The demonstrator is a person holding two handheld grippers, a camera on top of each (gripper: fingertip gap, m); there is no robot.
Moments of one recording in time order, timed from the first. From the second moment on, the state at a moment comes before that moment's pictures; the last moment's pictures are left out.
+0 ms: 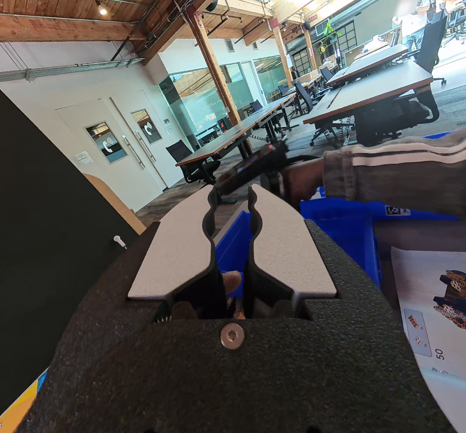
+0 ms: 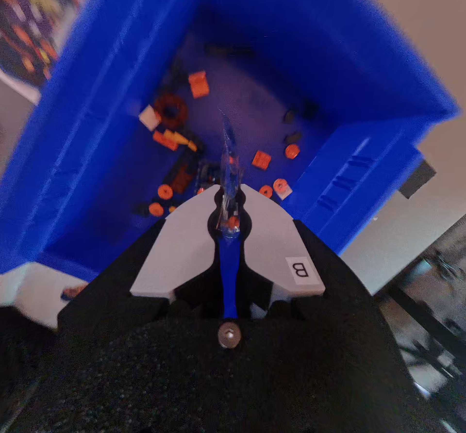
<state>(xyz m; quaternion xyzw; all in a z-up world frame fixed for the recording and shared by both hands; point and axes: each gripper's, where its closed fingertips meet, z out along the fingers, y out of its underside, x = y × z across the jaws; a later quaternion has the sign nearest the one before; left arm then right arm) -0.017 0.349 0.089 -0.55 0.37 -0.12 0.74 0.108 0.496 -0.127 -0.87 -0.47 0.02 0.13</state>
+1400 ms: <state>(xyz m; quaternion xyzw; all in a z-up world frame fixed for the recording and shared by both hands) -0.016 0.349 0.079 -0.55 0.39 -0.10 0.73 0.128 0.497 -0.063 -0.83 -0.50 -0.01 0.25</state>
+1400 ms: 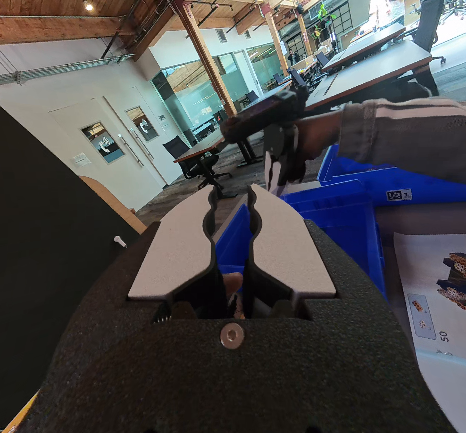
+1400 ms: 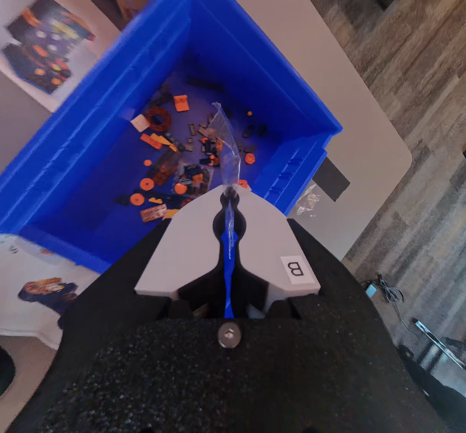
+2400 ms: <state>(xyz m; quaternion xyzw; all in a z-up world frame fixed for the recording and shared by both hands) 0.089 0.334 -0.177 -0.75 0.62 0.15 0.18 0.226 0.226 -0.085 -0.72 -0.47 -0.01 0.52</state>
